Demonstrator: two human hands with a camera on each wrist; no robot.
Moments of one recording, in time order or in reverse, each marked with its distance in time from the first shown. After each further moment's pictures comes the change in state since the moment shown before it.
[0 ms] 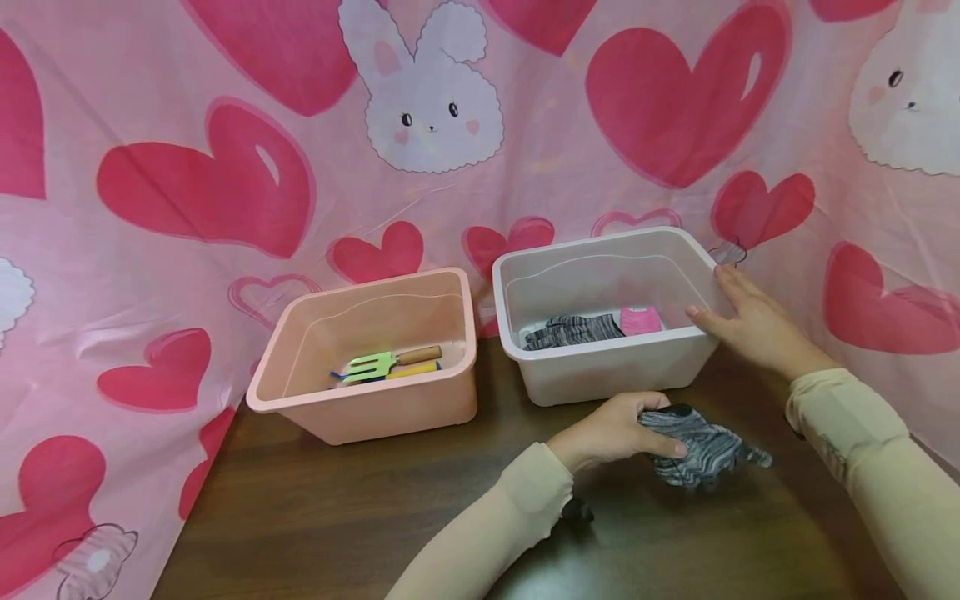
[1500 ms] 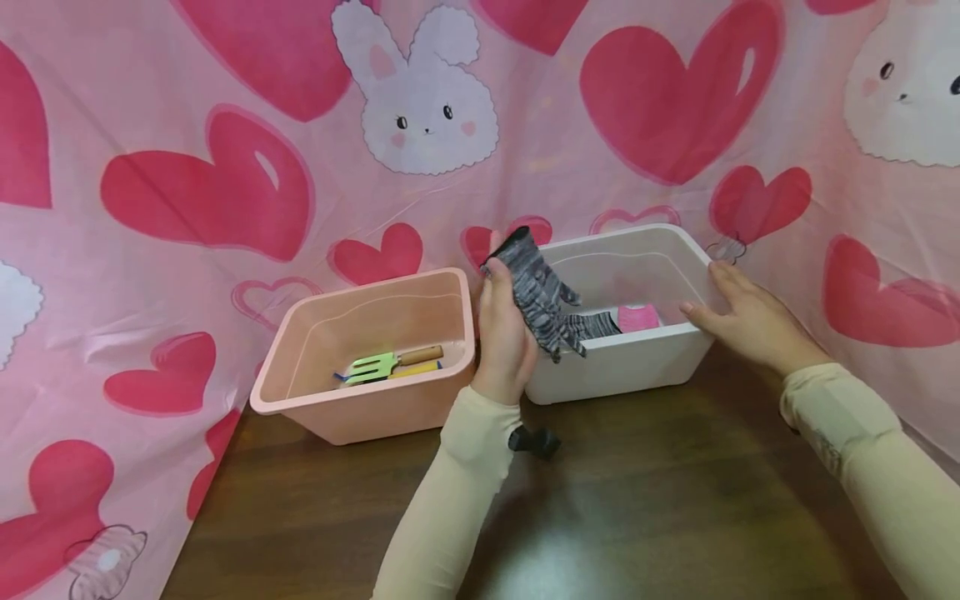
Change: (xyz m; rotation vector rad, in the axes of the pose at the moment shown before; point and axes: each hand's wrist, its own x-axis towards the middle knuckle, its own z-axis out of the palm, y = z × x) left_hand -0.024 0.095 -0.087 -0.564 0.715 0.643; right_hand 0.004 -0.001 0.000 -0.010 0.002 -0.012
